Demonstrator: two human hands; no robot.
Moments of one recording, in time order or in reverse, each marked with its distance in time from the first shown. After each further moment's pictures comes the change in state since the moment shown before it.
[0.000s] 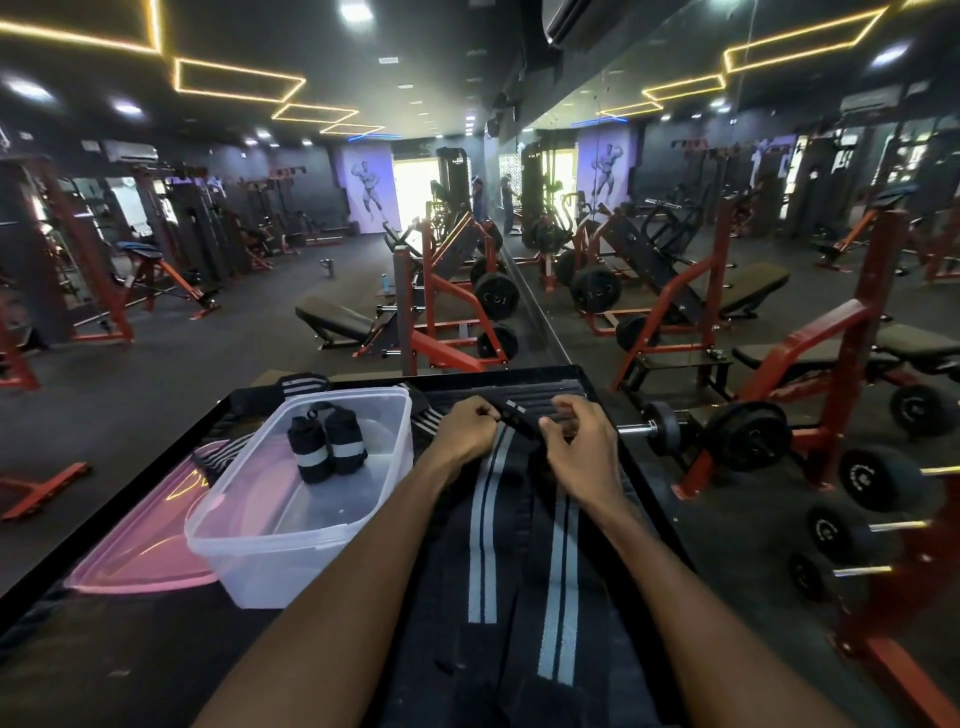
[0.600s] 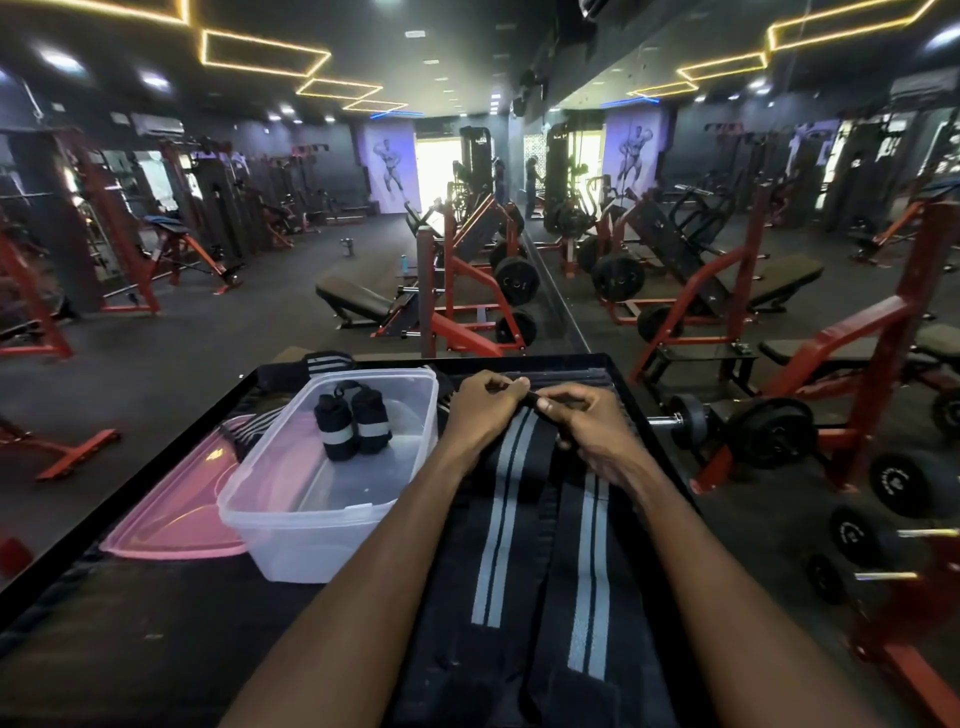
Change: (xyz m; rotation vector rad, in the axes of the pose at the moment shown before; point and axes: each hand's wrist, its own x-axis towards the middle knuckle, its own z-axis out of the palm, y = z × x) left_hand -0.007 -0.005 -0.013 -0.275 0.147 0.022; right_hand 0.025 -0.012 0.017 0.455 -0.350 0.269
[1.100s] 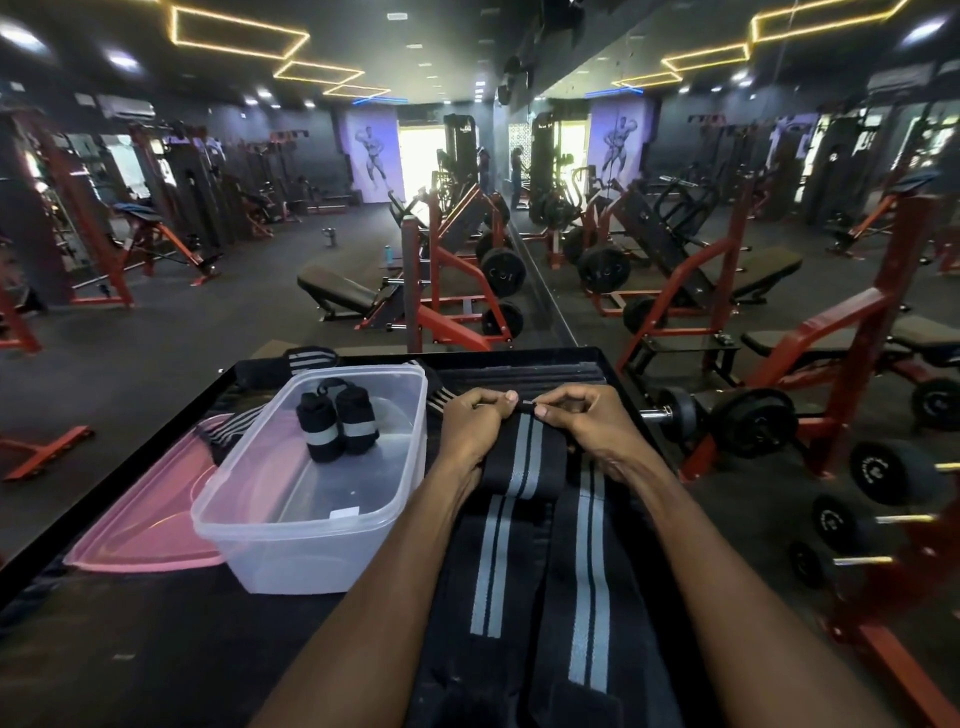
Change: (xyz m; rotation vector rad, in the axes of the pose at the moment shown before) left_hand 0.002 -0.026 0.017 -0.350 0.017 -0.152; right_hand -0.005 -0.005 -0.009 -0.103 -0.012 -0.025
